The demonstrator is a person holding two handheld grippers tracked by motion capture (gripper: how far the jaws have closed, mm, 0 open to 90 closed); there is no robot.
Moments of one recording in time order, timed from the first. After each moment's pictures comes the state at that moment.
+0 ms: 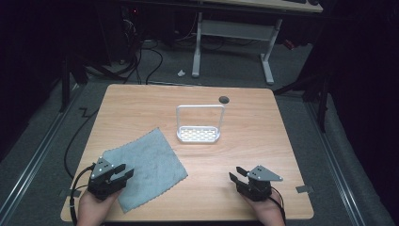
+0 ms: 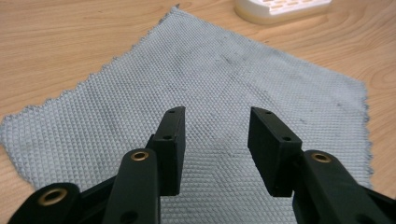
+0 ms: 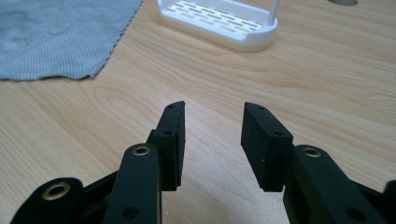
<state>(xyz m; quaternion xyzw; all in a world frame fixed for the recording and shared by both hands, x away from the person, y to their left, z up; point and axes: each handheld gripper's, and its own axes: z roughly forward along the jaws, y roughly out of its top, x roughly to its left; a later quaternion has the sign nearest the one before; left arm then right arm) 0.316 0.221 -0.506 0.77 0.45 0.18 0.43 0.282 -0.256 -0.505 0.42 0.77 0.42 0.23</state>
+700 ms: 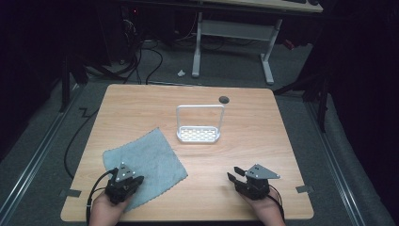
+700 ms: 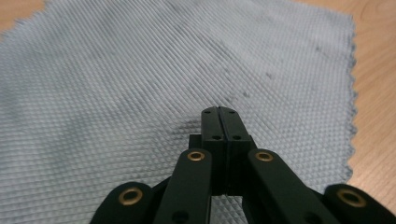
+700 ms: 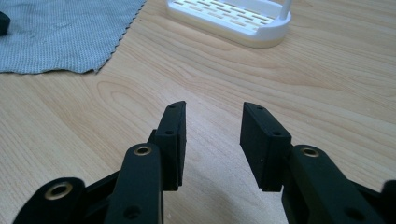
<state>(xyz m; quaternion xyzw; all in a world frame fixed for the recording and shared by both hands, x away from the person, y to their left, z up) 0.310 0.177 -0.526 0.83 0.40 0.14 0.36 0.289 -0.254 -0.509 0.41 0.78 0.42 0.22</state>
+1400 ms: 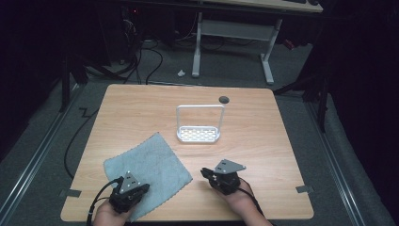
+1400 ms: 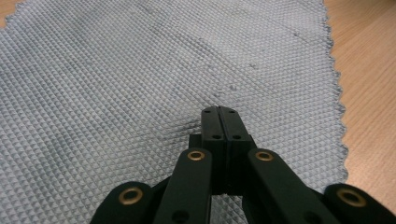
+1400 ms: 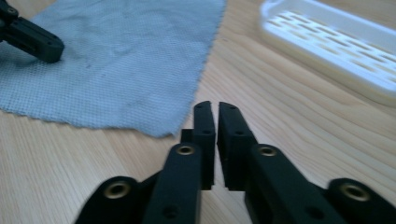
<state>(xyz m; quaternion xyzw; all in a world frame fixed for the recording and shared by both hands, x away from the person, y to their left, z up) 0.286 0.166 -0.529 0.84 0.37 0.14 0.37 0.315 -0.171 -0.512 0.33 0.82 0.43 0.16</state>
